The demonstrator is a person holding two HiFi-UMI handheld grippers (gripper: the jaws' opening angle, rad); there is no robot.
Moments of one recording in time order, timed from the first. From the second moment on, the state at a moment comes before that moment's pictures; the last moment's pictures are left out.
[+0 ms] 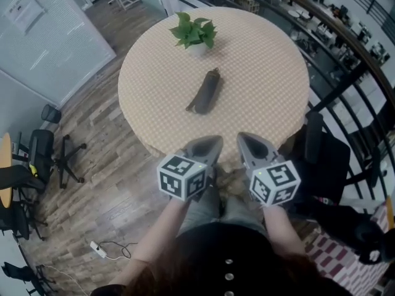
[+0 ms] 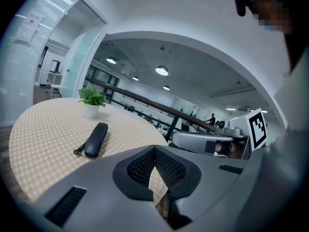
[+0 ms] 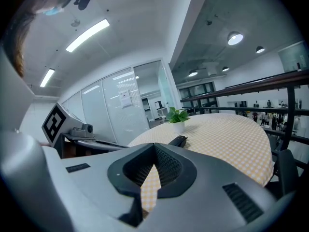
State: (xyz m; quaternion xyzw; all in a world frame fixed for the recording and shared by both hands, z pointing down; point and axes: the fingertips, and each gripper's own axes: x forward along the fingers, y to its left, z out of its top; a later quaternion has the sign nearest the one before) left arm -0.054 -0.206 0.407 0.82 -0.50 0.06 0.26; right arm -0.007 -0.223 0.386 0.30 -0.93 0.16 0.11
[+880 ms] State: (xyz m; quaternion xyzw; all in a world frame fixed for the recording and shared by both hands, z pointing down) left arm -0.109 -0.277 0.426 0.83 -0.49 0.11 0.24; right arm -0.058 -0.283 0.404 0.33 -0.92 0.17 0.10
